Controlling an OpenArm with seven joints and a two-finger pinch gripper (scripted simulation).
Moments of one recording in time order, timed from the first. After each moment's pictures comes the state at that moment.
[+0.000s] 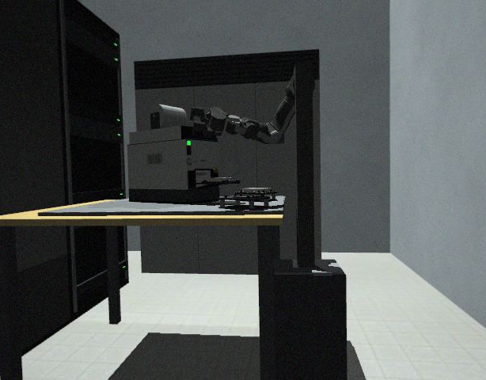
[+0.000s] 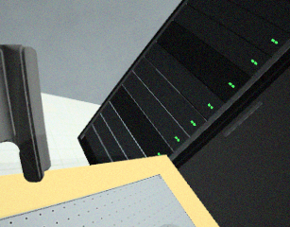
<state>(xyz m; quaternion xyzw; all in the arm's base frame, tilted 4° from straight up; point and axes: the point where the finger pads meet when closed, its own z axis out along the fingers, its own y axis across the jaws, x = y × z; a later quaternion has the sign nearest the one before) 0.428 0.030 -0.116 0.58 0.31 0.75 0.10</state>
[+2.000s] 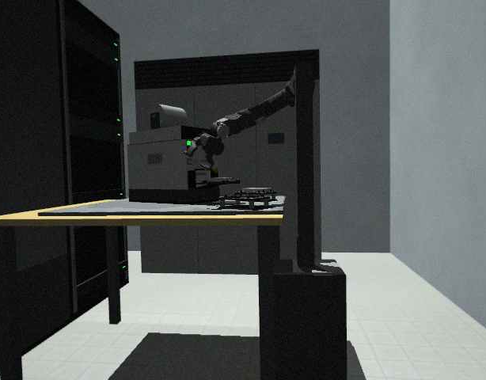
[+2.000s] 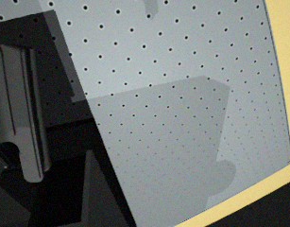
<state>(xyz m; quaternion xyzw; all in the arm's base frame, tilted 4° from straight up) 0.435 -0.019 -0.275 0.31 0.88 0.23 0.26</state>
